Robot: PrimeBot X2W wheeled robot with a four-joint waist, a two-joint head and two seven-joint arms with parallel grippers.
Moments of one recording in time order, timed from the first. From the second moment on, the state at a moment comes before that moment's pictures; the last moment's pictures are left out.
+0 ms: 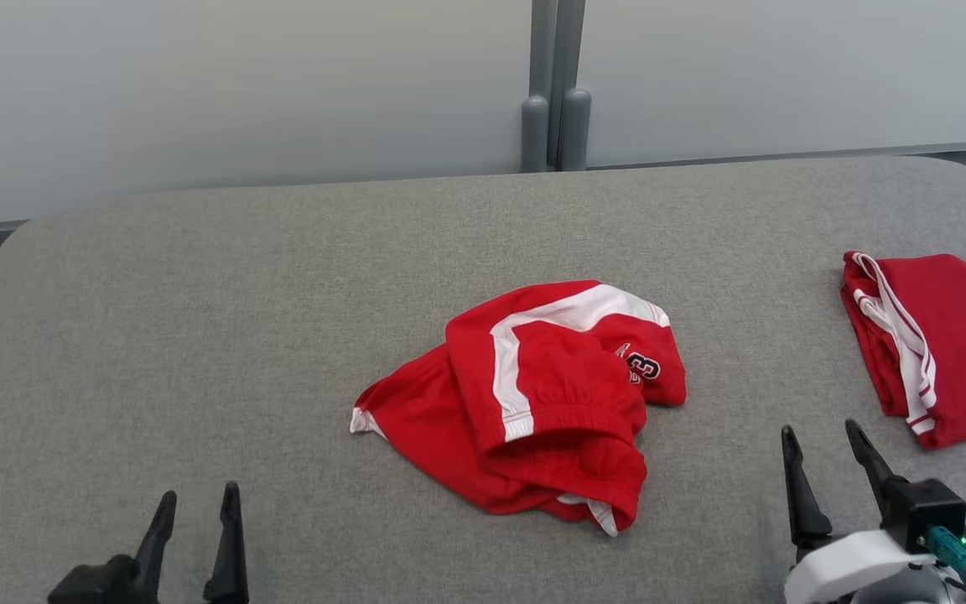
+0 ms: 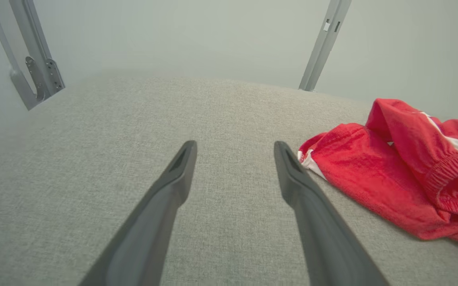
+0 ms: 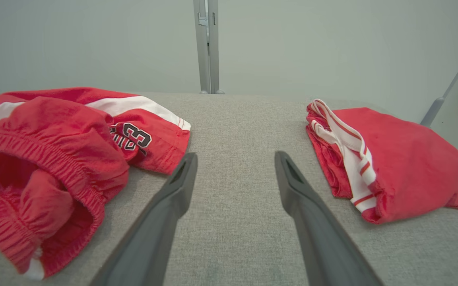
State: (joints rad) left arm 0.14 0.15 -0.04 0.19 -0.36 -0.11 -0.24; right arm 0.06 -0.05 -0.09 0.22 0.02 0.13 -0.26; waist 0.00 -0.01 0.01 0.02
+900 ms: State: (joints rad) left arm -0.04 0.05 -0.46 -0.44 -1.00 0.39 0.53; right arm -0.54 -0.35 0.29 0.40 0.40 0.13 0.24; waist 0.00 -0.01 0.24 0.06
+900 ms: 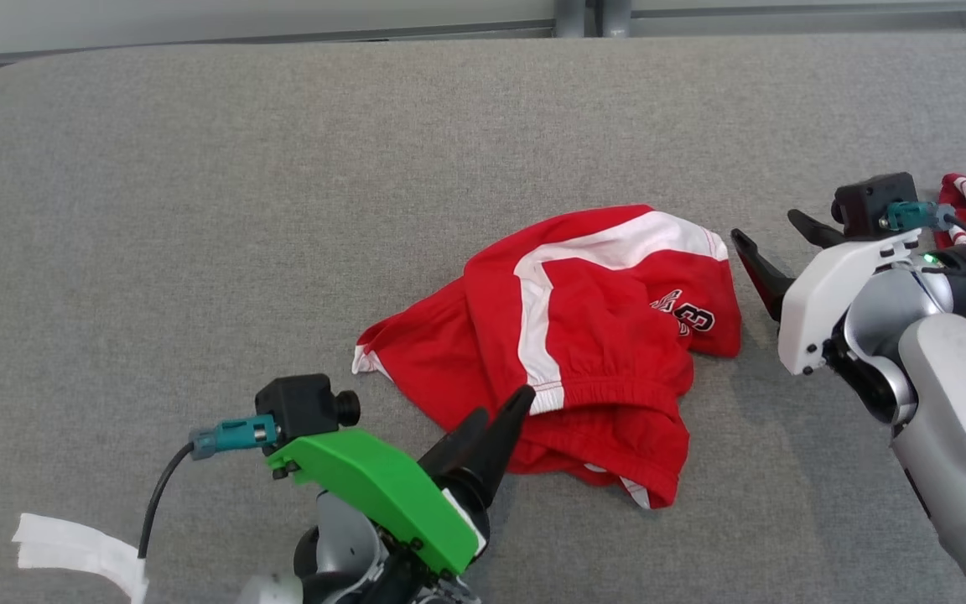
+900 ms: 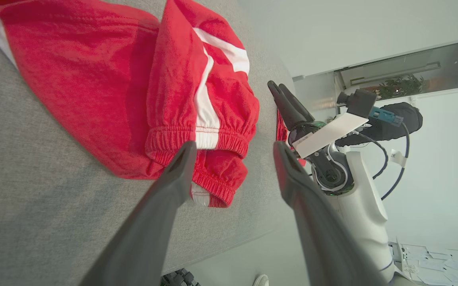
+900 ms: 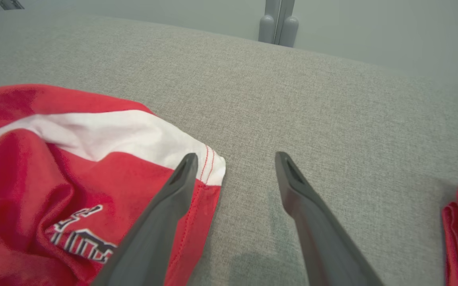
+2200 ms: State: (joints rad) left arm -0.22 0.07 -0.65 -0.31 -1.06 0.63 0.47; right arm -0.69 -0.43 0.55 0.47 0.59 0.13 0.28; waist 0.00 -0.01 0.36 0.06
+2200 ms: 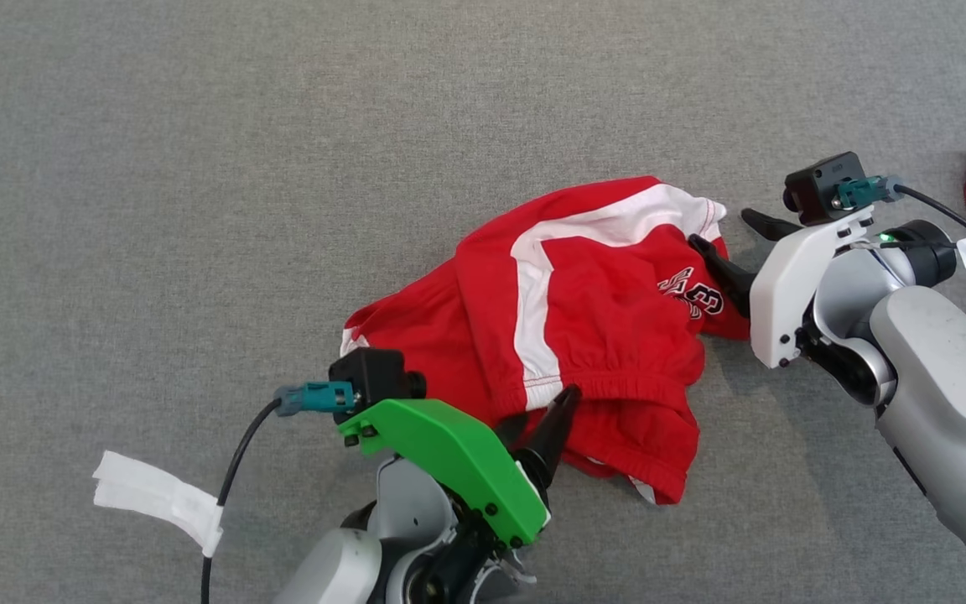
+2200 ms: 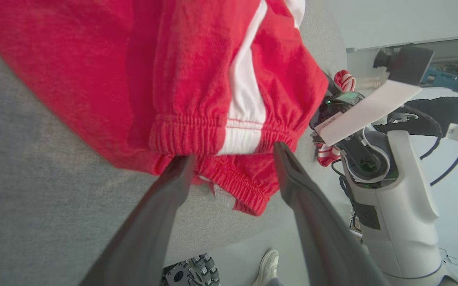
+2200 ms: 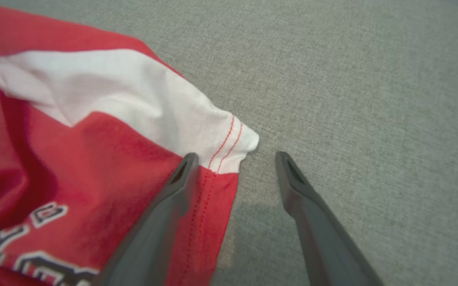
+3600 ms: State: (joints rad) left arm -0.26 0.39 -0.61 -0.44 -1.00 0.49 0.41; right arm -0.70 -0.42 0.53 0.47 0.74 0.13 0.35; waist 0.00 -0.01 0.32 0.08
